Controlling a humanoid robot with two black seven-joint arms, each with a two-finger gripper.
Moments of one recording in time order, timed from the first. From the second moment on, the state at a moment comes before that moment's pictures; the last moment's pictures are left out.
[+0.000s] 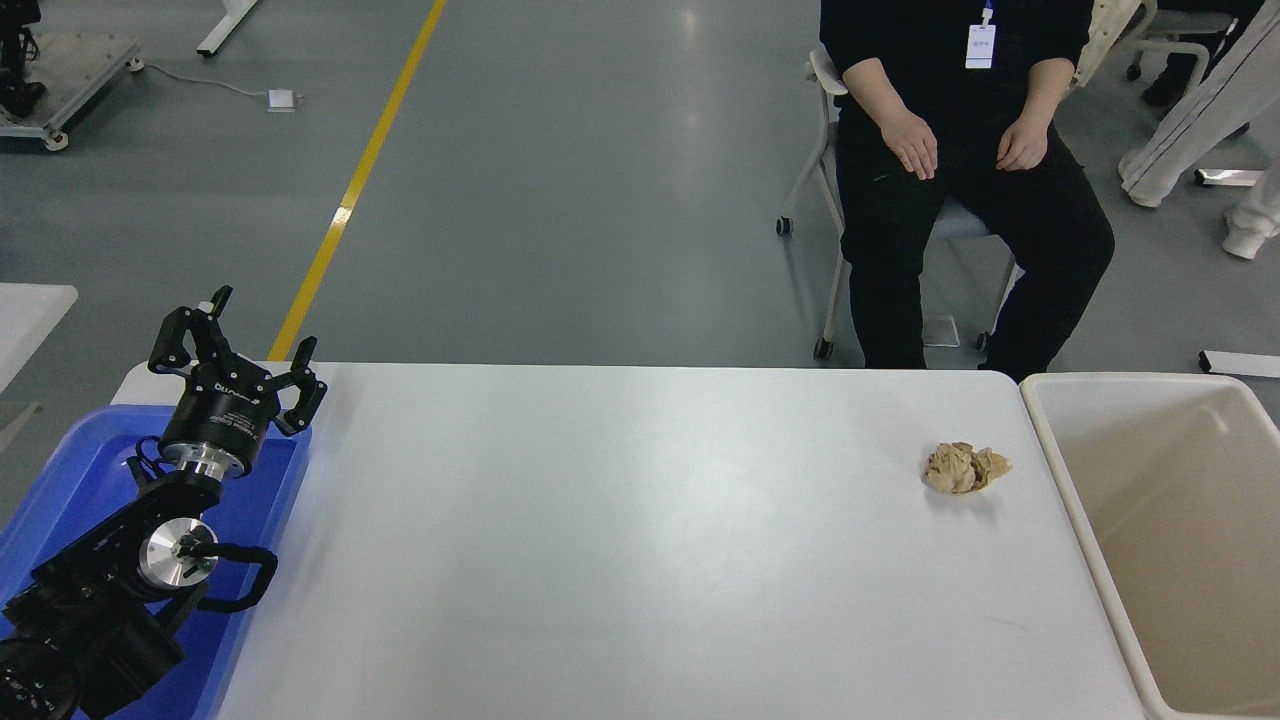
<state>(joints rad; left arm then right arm) -0.54 0.39 -0.87 -0.51 0.08 -0.52 -0.58 1.10 -0.71 0.62 0.56 -0.46 -0.13 0.10</state>
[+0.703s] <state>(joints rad) -0.54 0.39 -0.87 -0.51 0.08 -0.52 -0.58 0.84 -0.51 1.05 0.71 -0.42 0.05 0.15</state>
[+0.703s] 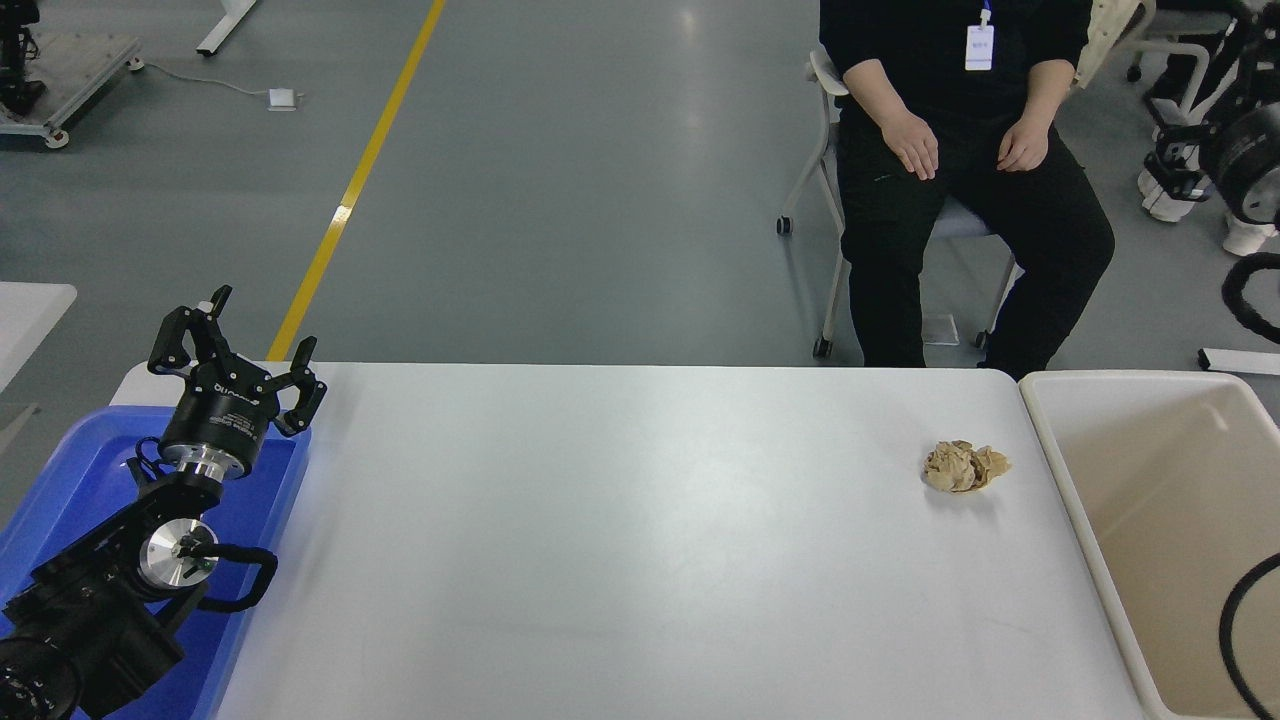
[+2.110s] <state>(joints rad) -0.54 0.39 -0.87 -0.51 0.08 -0.52 -0.58 0.84 -0.49 0.95 0.54 -0.18 0.06 0.17</state>
